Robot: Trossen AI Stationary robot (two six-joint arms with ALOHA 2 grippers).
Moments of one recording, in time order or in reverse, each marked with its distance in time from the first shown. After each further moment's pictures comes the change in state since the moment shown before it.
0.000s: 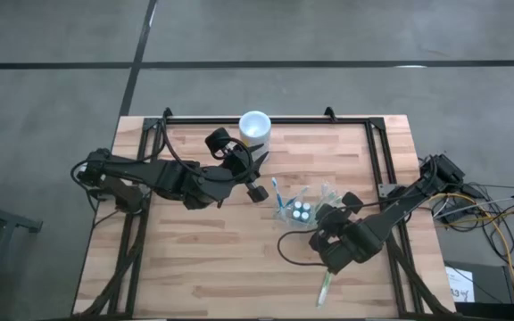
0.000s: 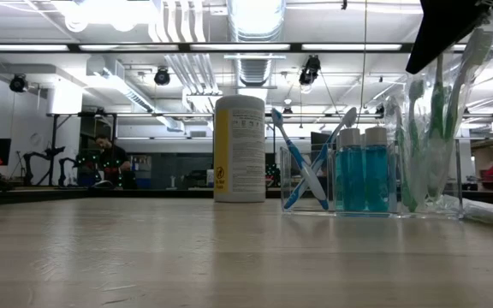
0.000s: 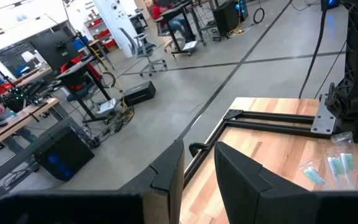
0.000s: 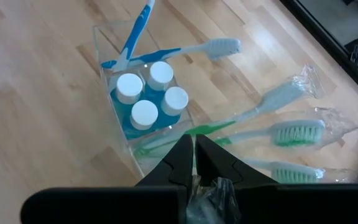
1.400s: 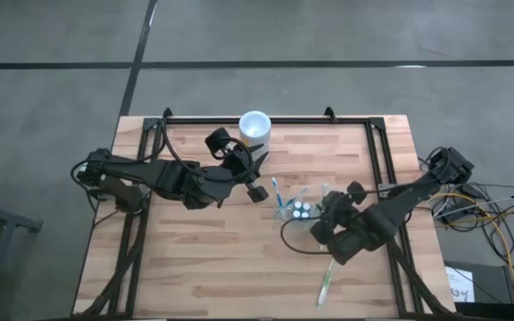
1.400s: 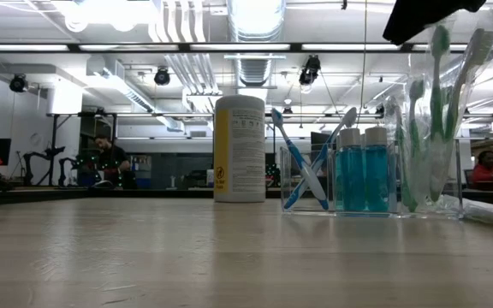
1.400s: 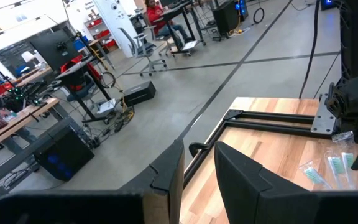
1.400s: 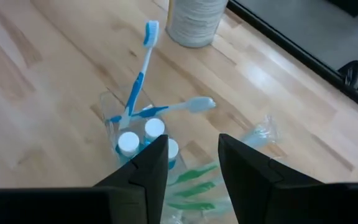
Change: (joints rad) left arm 0.000 0.000 0.000 0.000 0.000 0.000; right arm -0.026 -0.121 0.007 0.026 0.118 -0.001
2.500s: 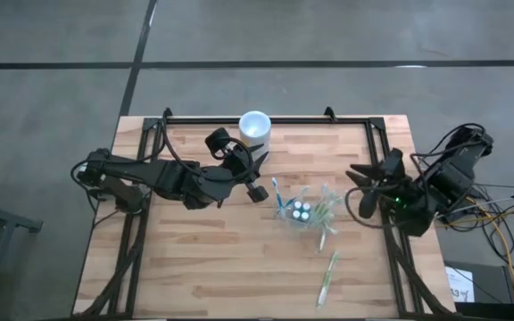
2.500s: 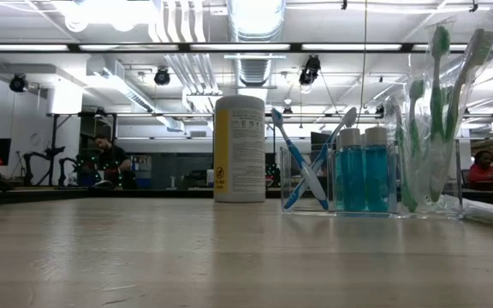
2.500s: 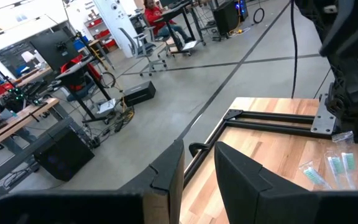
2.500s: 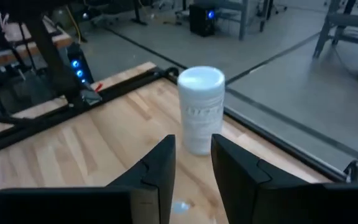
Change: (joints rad) left arm 0.000 0.000 0.000 0.000 0.000 0.000; right arm 0.153 -0.443 0.000 0.034 0.366 -0.213
